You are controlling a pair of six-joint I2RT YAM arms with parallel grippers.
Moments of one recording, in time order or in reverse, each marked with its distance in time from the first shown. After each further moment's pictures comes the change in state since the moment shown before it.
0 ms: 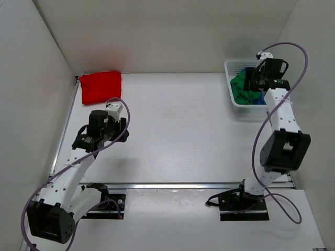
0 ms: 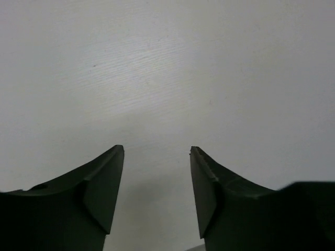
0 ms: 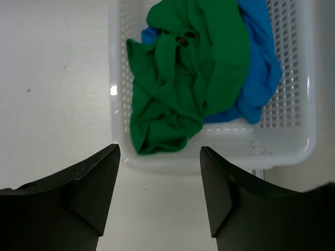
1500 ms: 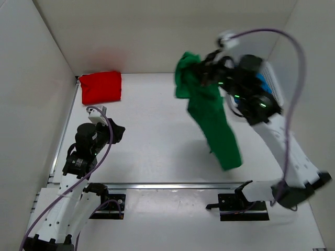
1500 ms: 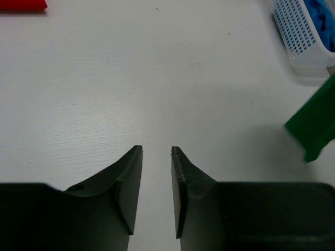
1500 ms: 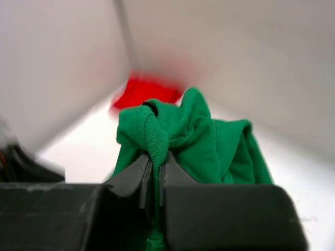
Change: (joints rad) left arm 0.004 -0.301 -0.124 0.176 0.011 -0.277; right arm 0.661 -0.380 0.176 0.203 -0.057 0.229
